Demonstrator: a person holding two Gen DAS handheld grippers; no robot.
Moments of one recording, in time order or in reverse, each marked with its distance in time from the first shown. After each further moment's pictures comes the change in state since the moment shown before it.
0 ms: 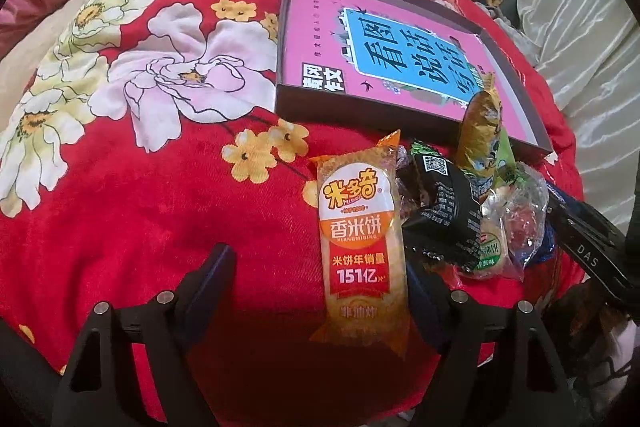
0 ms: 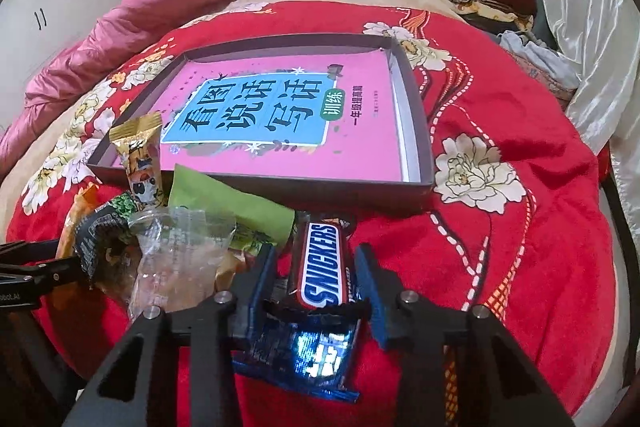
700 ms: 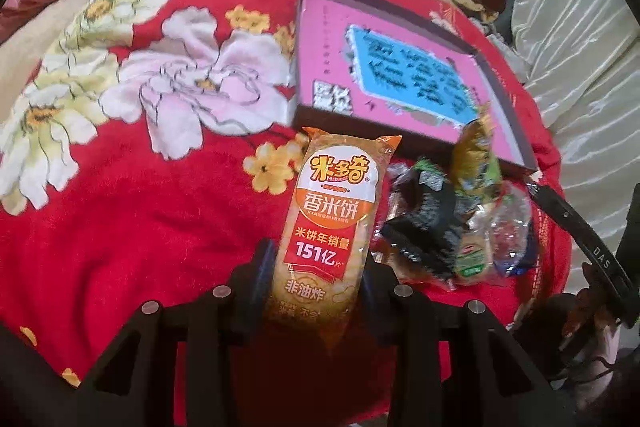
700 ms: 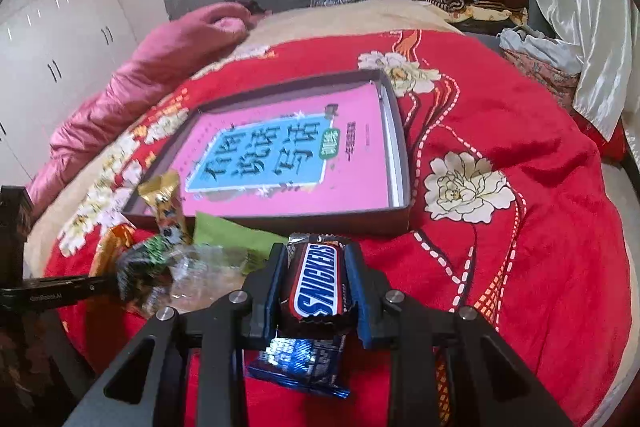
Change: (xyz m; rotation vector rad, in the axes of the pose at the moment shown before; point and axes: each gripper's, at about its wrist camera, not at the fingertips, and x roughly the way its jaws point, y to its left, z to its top) left arm -0.017 0.012 0.003 -0.031 -0.034 -0.063; right arm -0.037 -0.025 -0.001 0.118 -0.141 0.128
